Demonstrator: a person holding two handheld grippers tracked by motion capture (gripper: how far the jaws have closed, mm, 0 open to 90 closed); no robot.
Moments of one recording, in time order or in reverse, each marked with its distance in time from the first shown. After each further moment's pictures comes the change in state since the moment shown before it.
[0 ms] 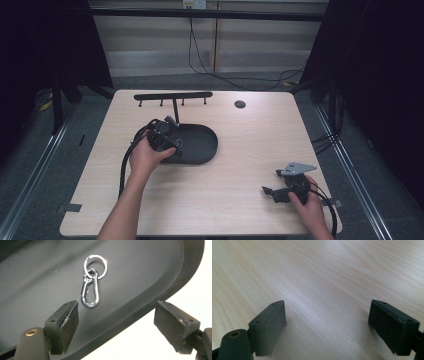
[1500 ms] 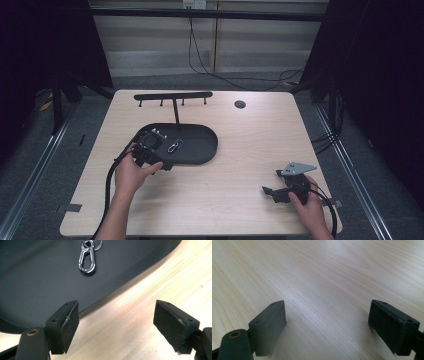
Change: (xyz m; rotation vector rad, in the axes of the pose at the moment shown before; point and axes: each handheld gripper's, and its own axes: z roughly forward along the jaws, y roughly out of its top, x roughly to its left) left arm -0.004 -0.055 -0.019 -0.086 -0.017 0.011; right arm 0.000 0.000 0.000 -0.001 0.000 0.000
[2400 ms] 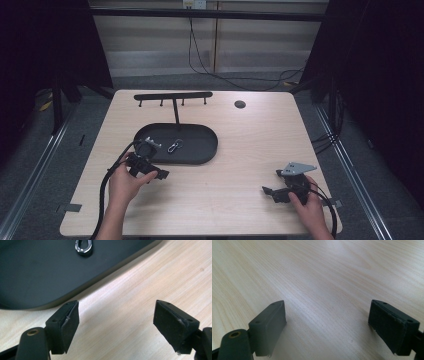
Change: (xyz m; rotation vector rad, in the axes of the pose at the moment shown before) left arm -0.001 -0.028 -0.003 -0.017 -0.006 -0.001; right arm 0.000 0.000 0.000 0.000 0.000 0.000
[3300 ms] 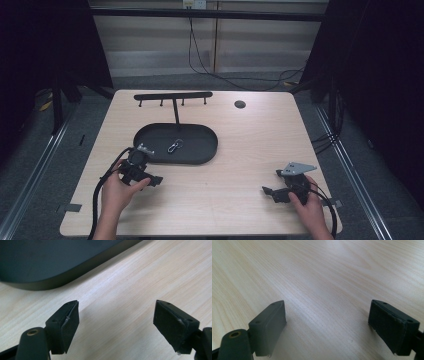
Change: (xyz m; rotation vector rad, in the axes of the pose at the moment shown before) left arm 0.008 -0.026 -0.001 -0.003 0.013 0.018; right arm 0.000 0.000 0.000 0.000 0.000 0.000
